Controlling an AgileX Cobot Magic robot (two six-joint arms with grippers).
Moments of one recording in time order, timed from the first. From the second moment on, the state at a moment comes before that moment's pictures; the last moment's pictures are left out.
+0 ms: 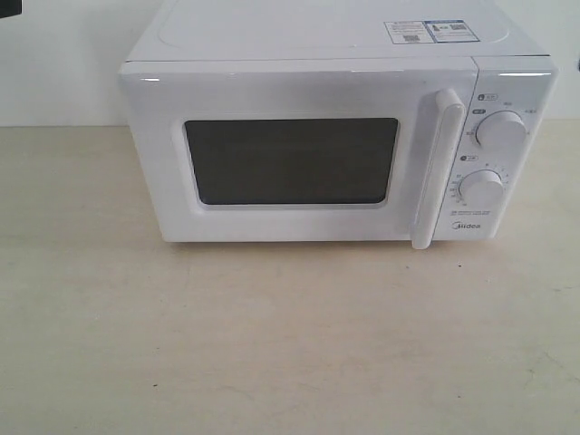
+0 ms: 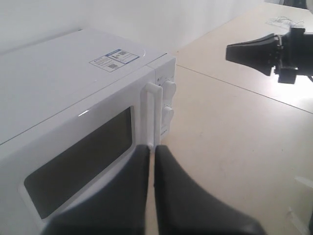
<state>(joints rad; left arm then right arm) -0.52 0.78 -0.97 -0.62 0.68 0.63 0.34 0.68 -0.50 1.12 -0.03 -1.04</state>
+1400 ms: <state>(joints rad) -0.52 0.78 -0.97 -0.62 0.68 0.63 0.05 0.04 -0.02 0.33 0.00 -0.29</state>
